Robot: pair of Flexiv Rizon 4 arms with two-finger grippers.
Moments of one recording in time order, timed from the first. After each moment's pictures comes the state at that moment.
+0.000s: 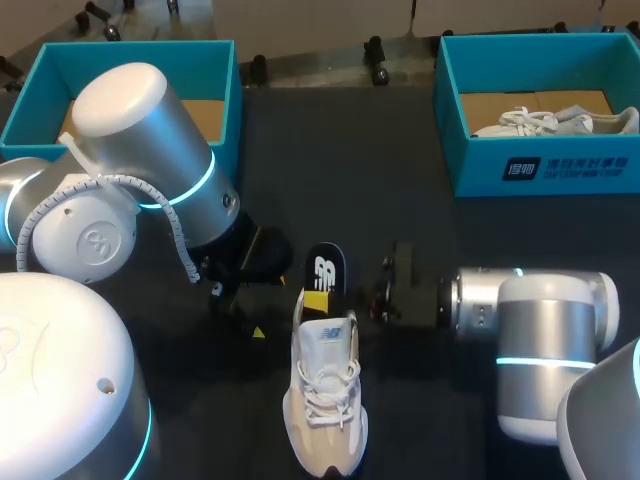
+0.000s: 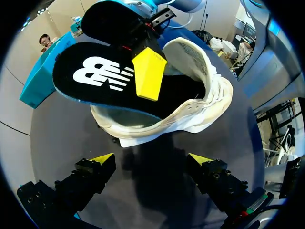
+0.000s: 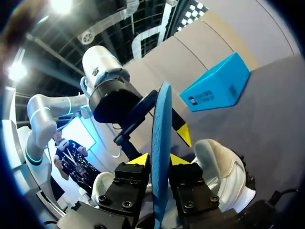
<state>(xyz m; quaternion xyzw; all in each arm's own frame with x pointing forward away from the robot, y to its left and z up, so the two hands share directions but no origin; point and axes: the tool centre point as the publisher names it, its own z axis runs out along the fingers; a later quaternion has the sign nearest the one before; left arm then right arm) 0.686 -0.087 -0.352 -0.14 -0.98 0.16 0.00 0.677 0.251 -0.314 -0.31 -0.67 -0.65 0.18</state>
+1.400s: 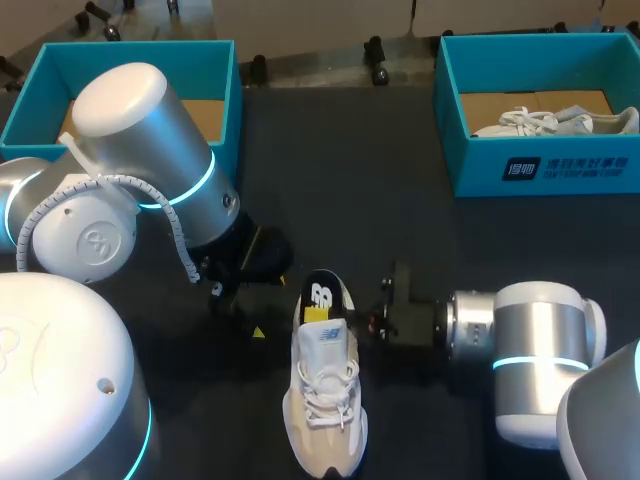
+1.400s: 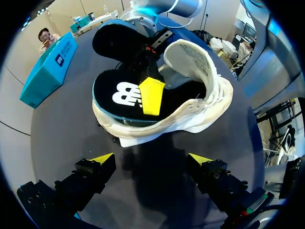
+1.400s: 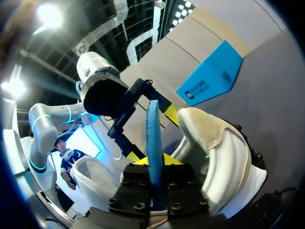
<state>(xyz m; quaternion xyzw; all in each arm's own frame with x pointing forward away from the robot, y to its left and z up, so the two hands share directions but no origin) 0.686 -0.087 -0.352 -0.14 -0.98 0.16 0.00 0.667 0.255 -0.346 -0.34 -0.64 -0.66 0.22</state>
